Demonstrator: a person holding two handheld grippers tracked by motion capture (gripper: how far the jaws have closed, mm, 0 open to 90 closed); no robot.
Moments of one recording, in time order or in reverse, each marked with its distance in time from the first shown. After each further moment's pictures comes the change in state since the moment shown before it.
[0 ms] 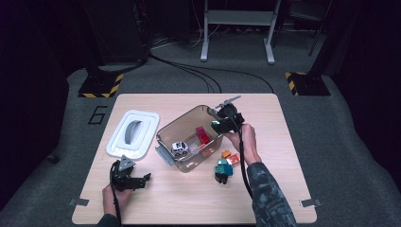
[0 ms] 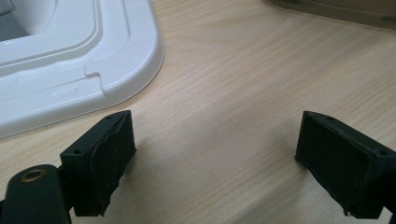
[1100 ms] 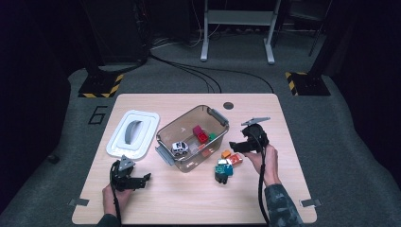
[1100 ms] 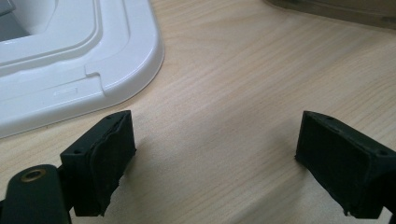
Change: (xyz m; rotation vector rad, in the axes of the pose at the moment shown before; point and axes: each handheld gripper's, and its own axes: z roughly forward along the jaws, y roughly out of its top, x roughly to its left) left arm 0.000 0.000 0.000 0.000 0.001 -0.001; right arm -0.018 -0.091 -0.032 -0.038 -0.076 0.158
